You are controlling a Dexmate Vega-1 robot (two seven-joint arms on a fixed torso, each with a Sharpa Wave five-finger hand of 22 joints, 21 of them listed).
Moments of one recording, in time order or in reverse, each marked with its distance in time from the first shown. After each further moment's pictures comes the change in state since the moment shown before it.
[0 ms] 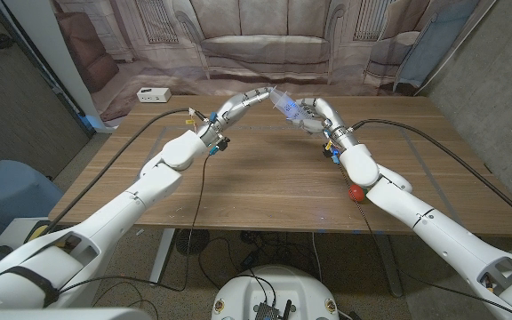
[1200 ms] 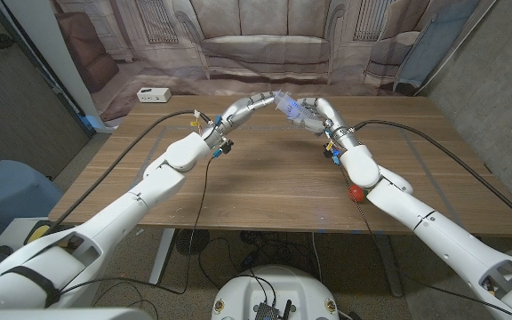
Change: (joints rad) left arm -0.008 -0.008 0.028 -0.002 0.010 0.012 -0.003; left_hand 0.000 0.000 0.000 0.000 0.000 -0.007 0.000 0.000 0.001 0.000 0.000 -0.004 -0.001 -0.004 0.004 0.000 0.000 -0.005 0.005 0.000 0.000; right arm -0.019 -0.002 0.010 -0.015 0.005 -0.004 -0.007; right_hand 0.000 0.000 0.000 0.000 0.001 0.000 0.000 0.004 -0.001 0.003 0.002 0.005 0.000 0.004 0.001 -0.004 0.003 -0.003 0.004 0.008 0.000
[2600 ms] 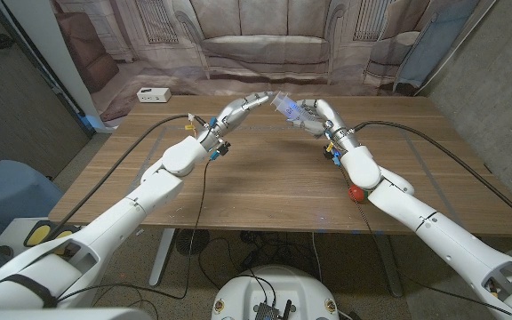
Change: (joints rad) left arm 0.046 0.000 -0.040 -0.014 -0.041 -0.022 0.037; left_hand 0.000 0.000 0.000 0.000 0.000 -0.059 -0.009 -0.008 0.001 -0.034 -0.002 0.000 0.001 -0.020 0.008 0.000 0.000 -0.009 0.016 0.000 0.000; right arm -0.006 -0.008 0.004 -0.006 -0.003 -0.005 -0.001; right_hand 0.000 0.000 0.003 -0.003 0.000 0.009 -0.002 -0.001 0.003 0.014 0.003 0.002 0.000 0.013 -0.003 0.000 0.001 0.000 0.000 0.019 0.000
